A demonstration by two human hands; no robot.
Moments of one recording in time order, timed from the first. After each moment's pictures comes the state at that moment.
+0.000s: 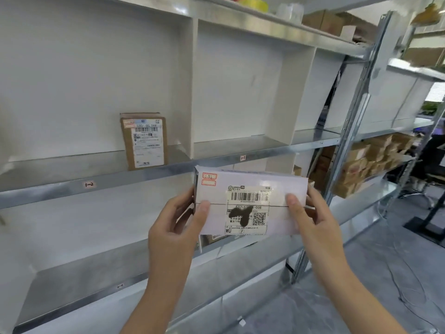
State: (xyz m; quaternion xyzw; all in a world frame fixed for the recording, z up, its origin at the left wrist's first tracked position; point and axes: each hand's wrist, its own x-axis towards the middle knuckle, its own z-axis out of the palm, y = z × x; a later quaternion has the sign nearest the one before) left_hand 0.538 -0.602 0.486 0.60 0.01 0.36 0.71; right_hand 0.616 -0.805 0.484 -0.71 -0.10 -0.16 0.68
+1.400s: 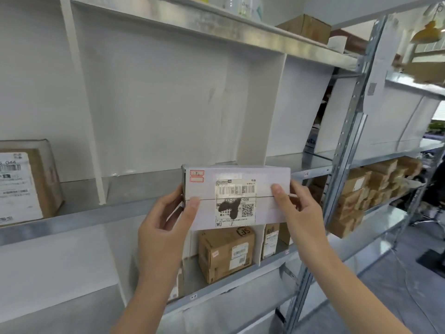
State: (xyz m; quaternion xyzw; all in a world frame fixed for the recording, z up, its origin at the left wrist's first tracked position) left_hand 0.789 -0.713 0.506 0.57 0.03 0.41 0.71; right_hand 0.888 -0.907 0.520 -0.70 -0.18 -0.17 0.67
